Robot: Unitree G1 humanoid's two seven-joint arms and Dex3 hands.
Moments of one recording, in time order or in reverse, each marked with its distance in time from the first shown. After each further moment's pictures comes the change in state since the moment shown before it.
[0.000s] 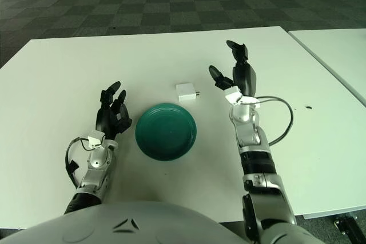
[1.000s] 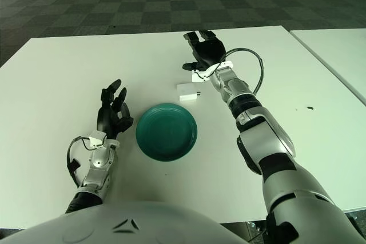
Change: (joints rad) left arm -0.004 0.000 -0.025 0.003 0.012 -0.033 0.044; right arm -0.513 -0.048 0.495 0.640 -0.369 0.034 -0.045
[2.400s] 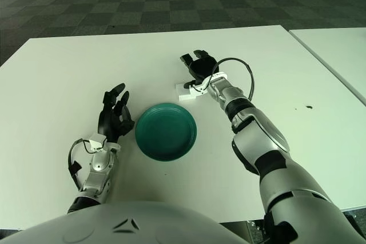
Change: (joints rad) left arm 0.040 0.002 -0.033 -0.040 -0.033 0.029 -0.022; right arm 0.012 0.024 0.181 0.161 0.001 -0.013 0.028
